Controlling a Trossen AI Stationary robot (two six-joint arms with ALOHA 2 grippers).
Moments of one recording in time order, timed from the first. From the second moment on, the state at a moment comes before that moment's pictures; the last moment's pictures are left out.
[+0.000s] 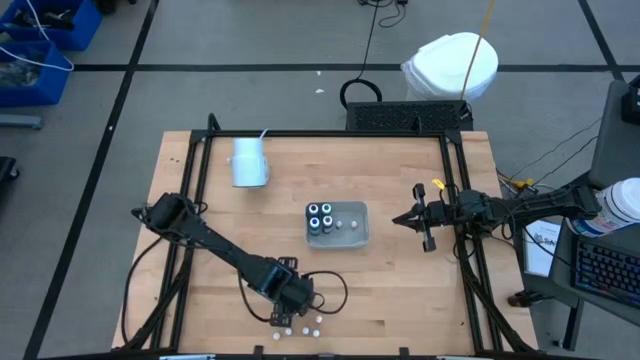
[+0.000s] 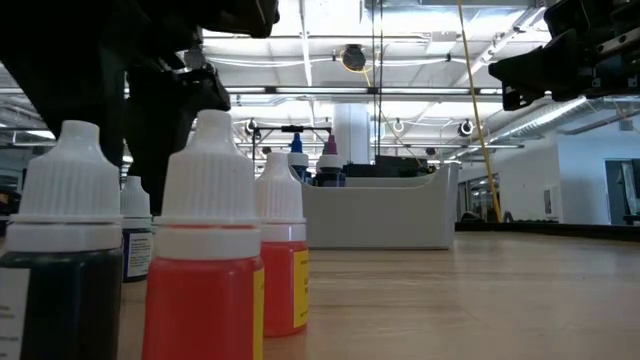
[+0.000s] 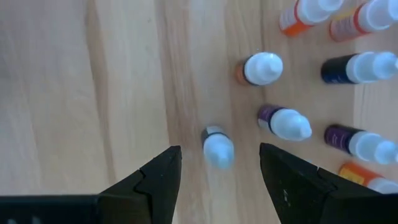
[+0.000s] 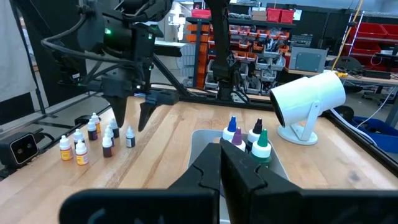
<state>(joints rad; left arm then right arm) -0.52 1.96 1.43 -0.78 0.00 -0.44 0.07 0.43 0.08 0.35 -0.05 -0.06</state>
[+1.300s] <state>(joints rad) -0.50 2.02 1.44 -0.74 0.03 -0.40 0.07 0.43 0.08 0.35 -0.05 -0.06</state>
